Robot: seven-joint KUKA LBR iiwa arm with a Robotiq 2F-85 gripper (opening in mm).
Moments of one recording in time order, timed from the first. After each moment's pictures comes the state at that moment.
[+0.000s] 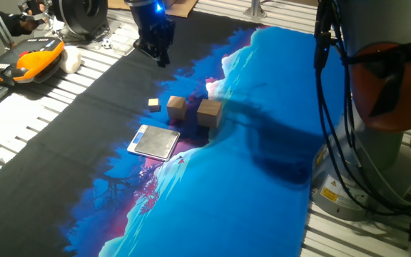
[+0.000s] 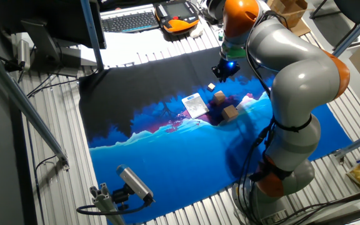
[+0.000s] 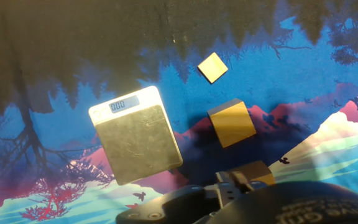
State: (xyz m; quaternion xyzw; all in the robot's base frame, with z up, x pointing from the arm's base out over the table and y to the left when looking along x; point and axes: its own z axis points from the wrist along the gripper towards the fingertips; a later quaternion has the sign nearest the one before) arm 0.515 0.001 0.236 -0.07 -1.00 0.00 0.07
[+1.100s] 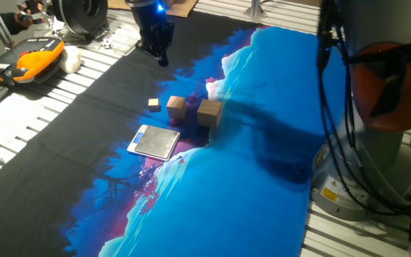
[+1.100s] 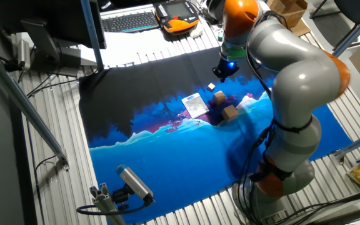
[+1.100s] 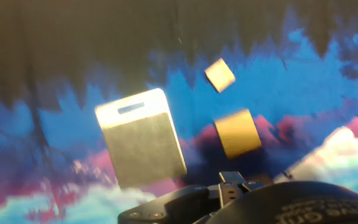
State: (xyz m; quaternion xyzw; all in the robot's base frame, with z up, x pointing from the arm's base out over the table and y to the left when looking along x) arm 0.514 0.000 0.236 -0.05 -1.00 -0.01 0.02
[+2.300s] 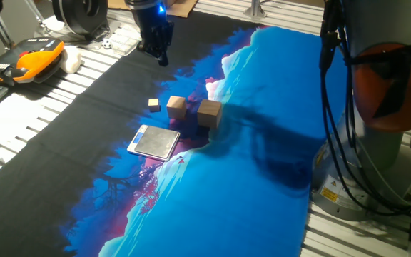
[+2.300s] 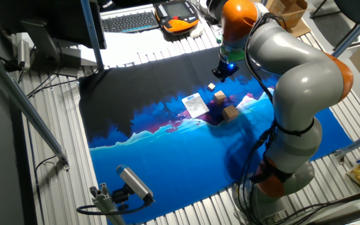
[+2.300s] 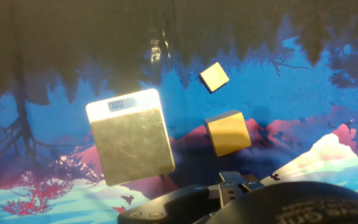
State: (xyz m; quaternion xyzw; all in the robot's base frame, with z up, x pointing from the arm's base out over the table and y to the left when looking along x) arm 0.515 0.001 0.236 -0.02 -1.00 0.02 0.04
